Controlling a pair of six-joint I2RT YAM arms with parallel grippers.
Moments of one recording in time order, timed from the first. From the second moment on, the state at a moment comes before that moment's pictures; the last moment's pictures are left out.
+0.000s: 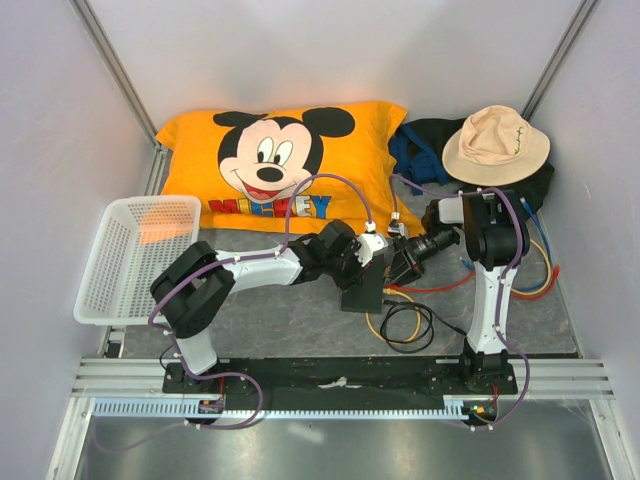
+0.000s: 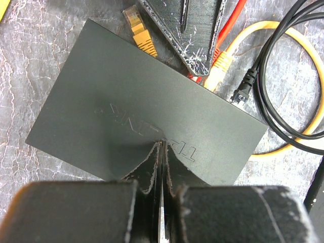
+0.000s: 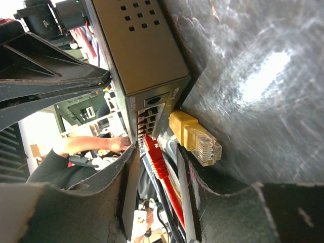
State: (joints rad) left arm -0.91 1.77 1.02 -0.05 0.29 0.11; right arm 0.09 2.22 1.26 -1.11 -1.05 -0.48
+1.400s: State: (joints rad) left arm -0.91 1.77 1.02 -0.05 0.29 0.11; right arm 0.13 2.27 1.37 -1.21 -0.98 -0.48
